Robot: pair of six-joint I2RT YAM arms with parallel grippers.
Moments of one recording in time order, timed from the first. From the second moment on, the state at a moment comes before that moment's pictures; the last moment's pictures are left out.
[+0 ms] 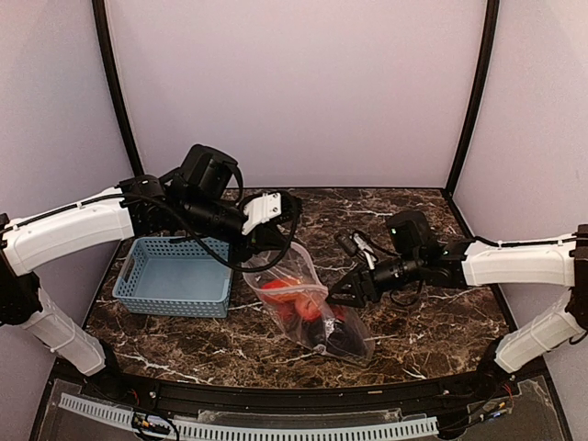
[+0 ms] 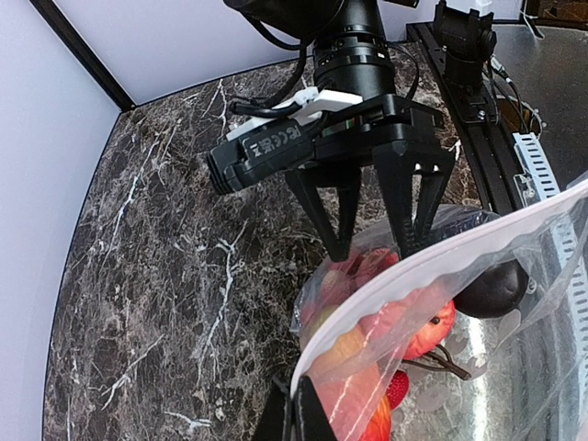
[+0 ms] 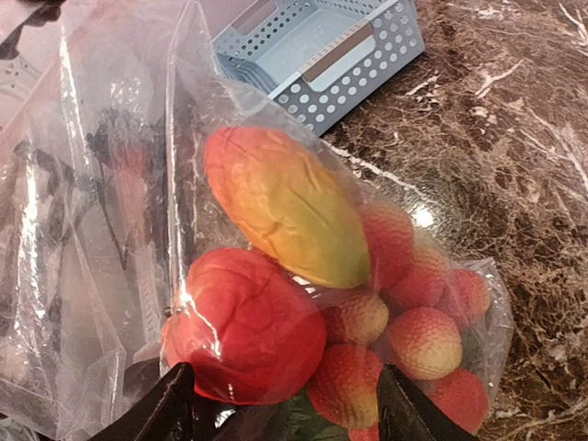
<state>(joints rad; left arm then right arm) -0.90 1.46 1.35 -0.55 0.34 0.58 0.78 1.36 0.74 -0.03 -0.65 0.26</state>
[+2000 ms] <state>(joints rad) -0.97 1.46 1.22 -0.55 0.20 0.70 0.61 1.54 0.58 0.16 -0.87 0.46</state>
